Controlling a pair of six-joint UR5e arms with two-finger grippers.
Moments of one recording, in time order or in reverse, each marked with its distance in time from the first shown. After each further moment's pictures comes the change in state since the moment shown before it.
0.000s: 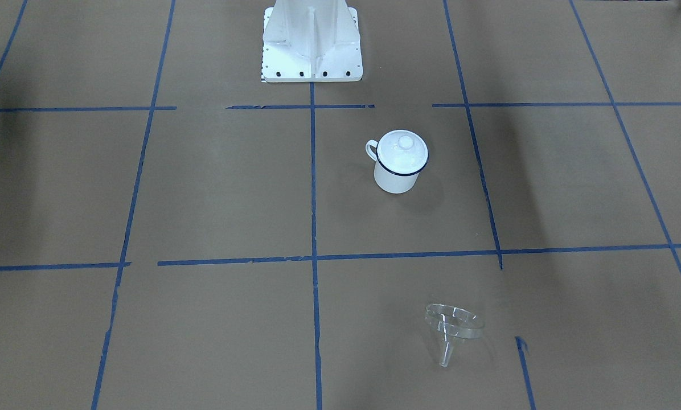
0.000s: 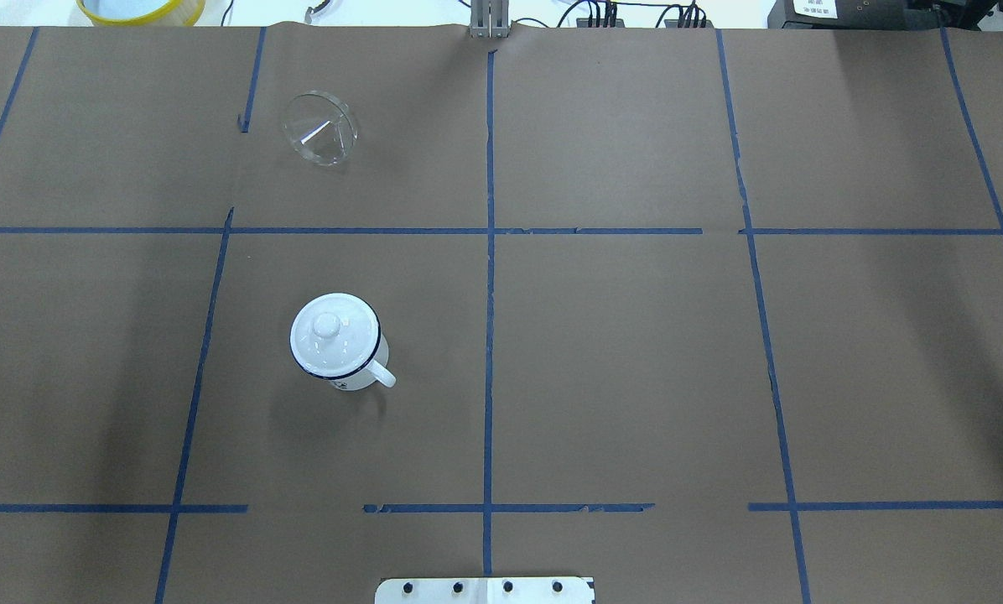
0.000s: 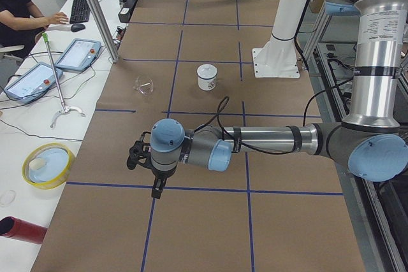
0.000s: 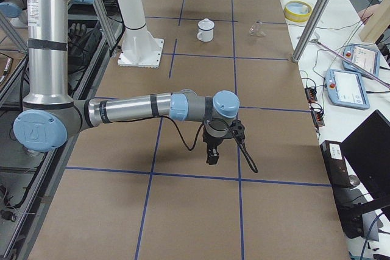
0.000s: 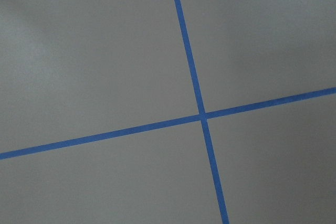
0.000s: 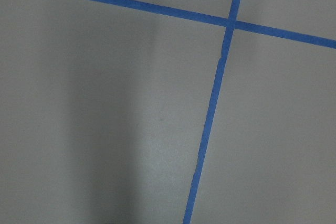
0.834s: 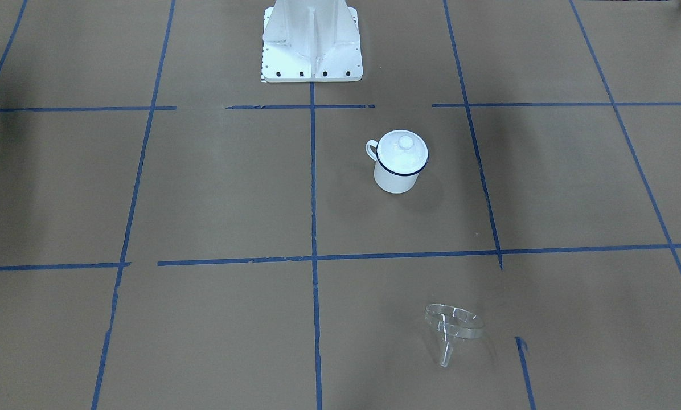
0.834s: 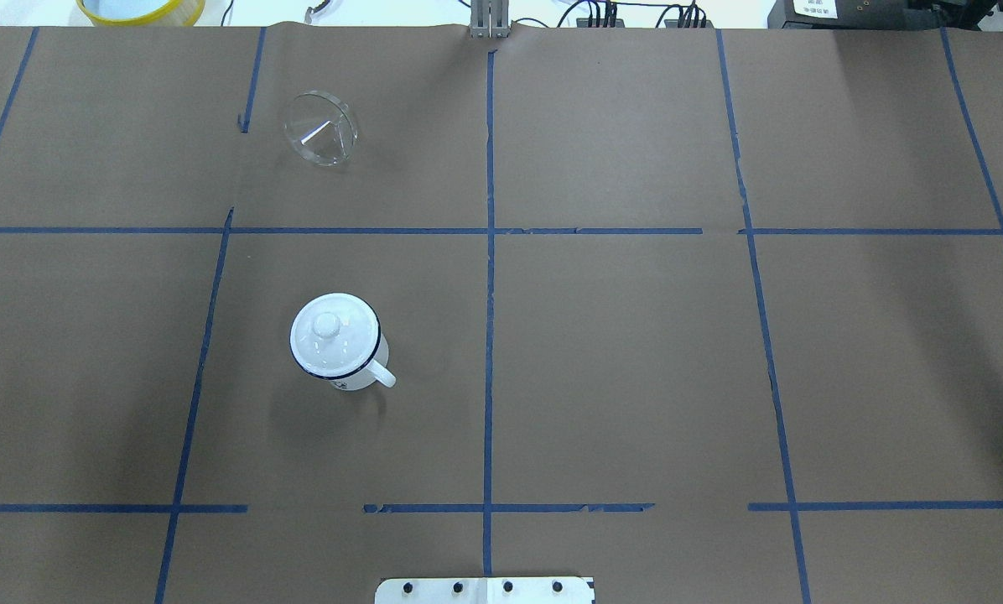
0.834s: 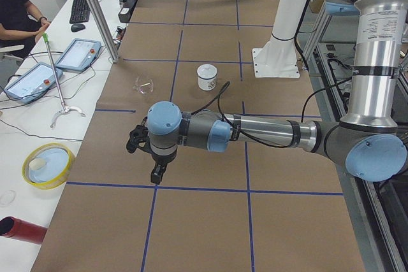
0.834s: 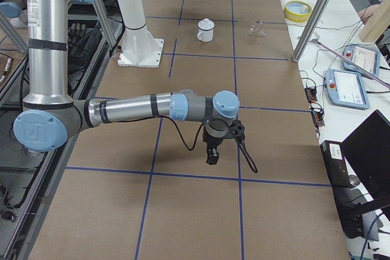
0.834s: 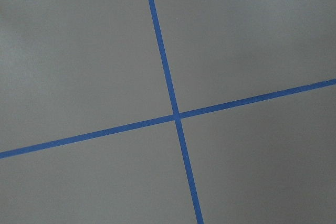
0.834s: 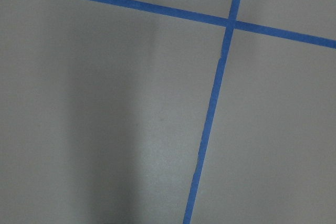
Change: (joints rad) left arm -0.002 -0.015 -0.098 0.206 -0.028 0.178; right arm 0.000 0.000 0.000 0.000 0.000 0.000
